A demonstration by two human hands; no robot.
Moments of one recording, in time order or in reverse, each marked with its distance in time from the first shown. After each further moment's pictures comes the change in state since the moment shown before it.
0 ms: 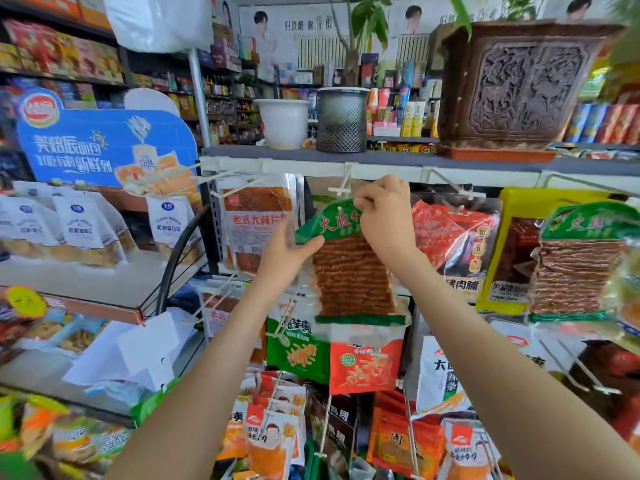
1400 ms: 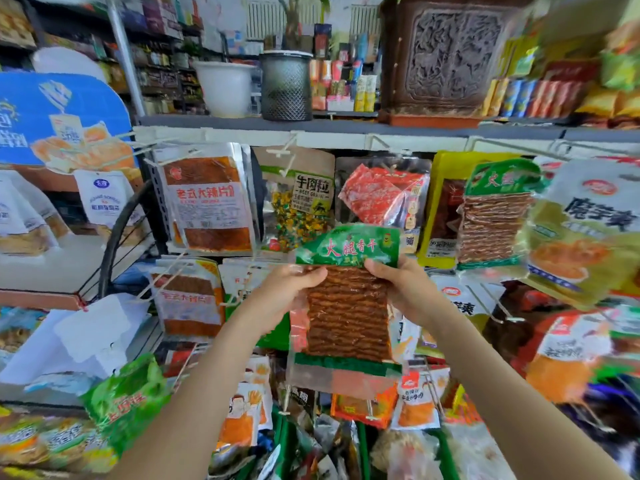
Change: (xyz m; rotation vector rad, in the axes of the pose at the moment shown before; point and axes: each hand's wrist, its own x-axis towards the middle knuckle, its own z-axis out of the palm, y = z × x) left_hand -0.070 -0.026 0.063 -0.351 -0.476 -0.356; right_hand -0.133 0.074 -0.080 1.053 -0.406 0.820
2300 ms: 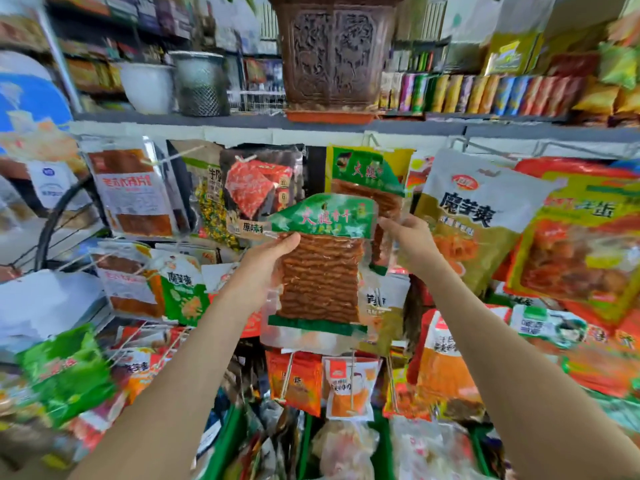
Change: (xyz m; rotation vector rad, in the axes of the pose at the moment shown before) left_hand 0.011 0.023 0.228 -0.208 0.304 0.039; right_hand 0.011 -0.072 -0.250 -0.367 0.297 -0.099
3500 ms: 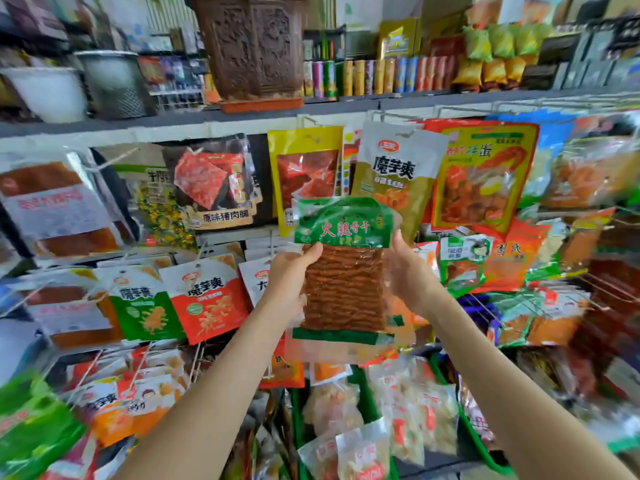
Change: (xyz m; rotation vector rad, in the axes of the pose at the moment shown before) left_hand -0.038 -0.061 0.033 0.140 -0.178 -0.070; right_hand -0.183 0.026 -0.023 0.306 -0.075 0.192
